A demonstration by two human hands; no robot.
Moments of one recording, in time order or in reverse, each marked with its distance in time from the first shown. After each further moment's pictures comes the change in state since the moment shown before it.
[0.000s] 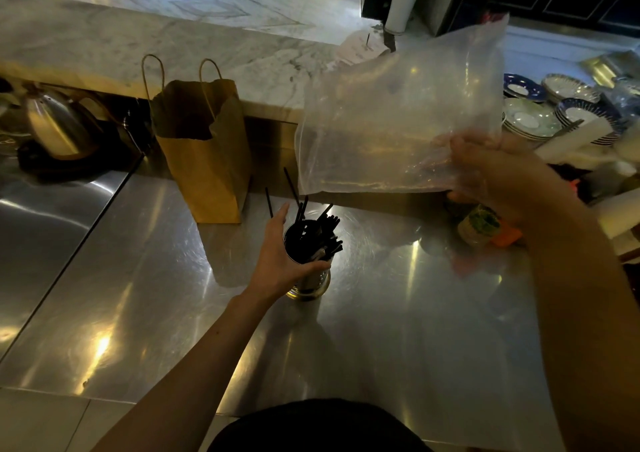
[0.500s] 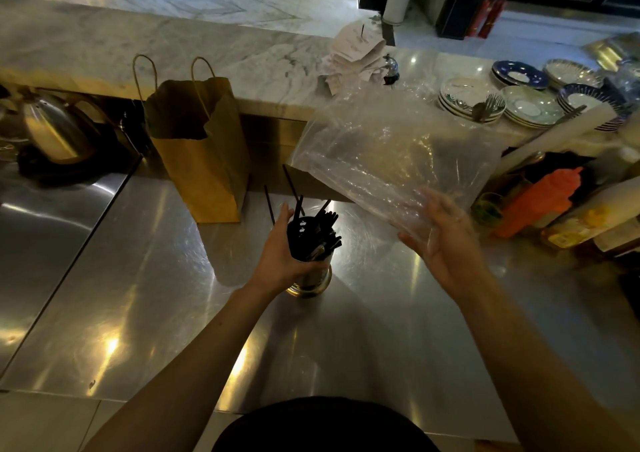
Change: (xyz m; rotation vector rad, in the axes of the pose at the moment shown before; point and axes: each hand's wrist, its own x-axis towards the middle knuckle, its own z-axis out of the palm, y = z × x) left_hand 0.006 0.003 0.001 0.026 -0.112 -0.027; right_hand -0.016 0.102 0.045 0.599 0.099 0.090
